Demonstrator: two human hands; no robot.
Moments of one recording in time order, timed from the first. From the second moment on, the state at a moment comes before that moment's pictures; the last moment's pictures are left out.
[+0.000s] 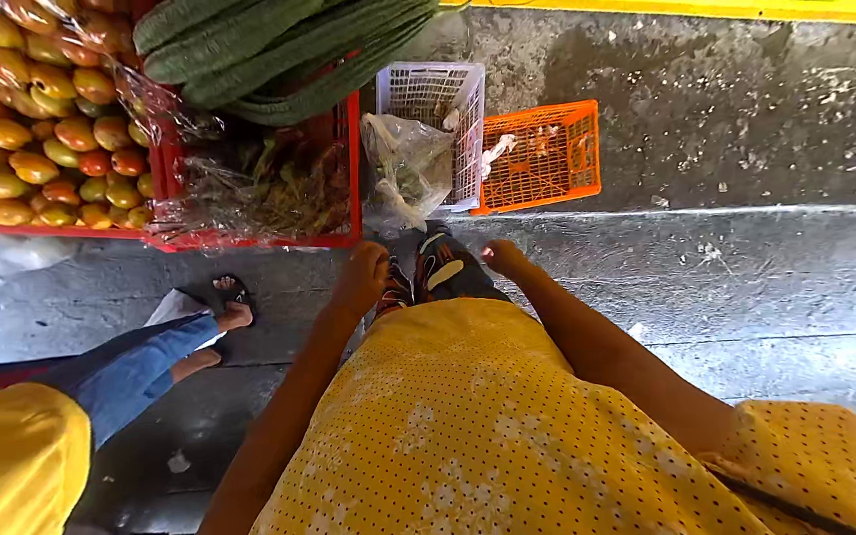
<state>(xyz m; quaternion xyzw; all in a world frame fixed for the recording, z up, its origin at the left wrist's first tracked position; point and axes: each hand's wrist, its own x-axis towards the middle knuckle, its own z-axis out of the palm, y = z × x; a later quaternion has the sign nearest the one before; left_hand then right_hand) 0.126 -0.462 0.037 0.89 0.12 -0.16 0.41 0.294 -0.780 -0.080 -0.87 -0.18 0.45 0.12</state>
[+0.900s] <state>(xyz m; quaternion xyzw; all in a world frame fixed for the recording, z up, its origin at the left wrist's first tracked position) 0.306 -0.479 -0.120 0.77 0.49 -0.02 0.42 0.406 -0.762 -0.091 -0.77 -0.02 0.30 0.57</state>
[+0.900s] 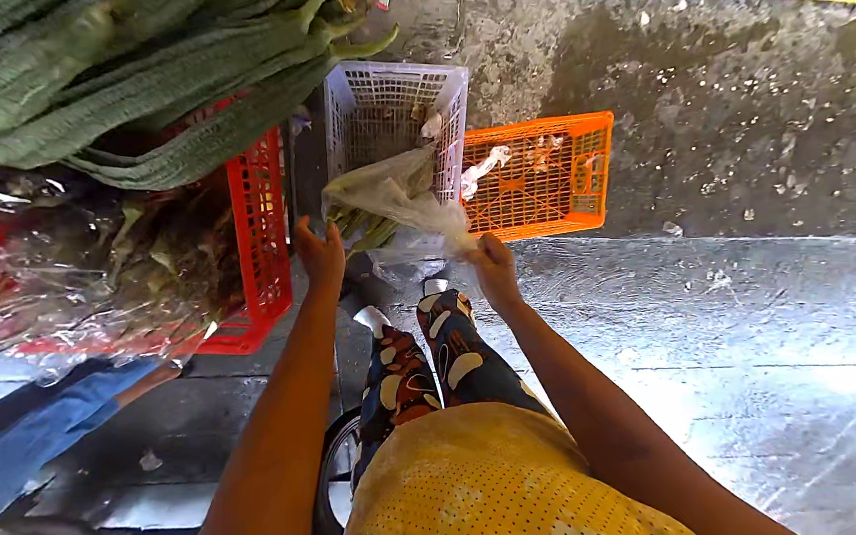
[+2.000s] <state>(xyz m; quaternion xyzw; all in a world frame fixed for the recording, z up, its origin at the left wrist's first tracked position) 0.295 -0.542 -0.108 0.67 0.36 -0.31 0.57 0.377 -0.686 -0.100 -0.68 -0.07 0.49 0.54</state>
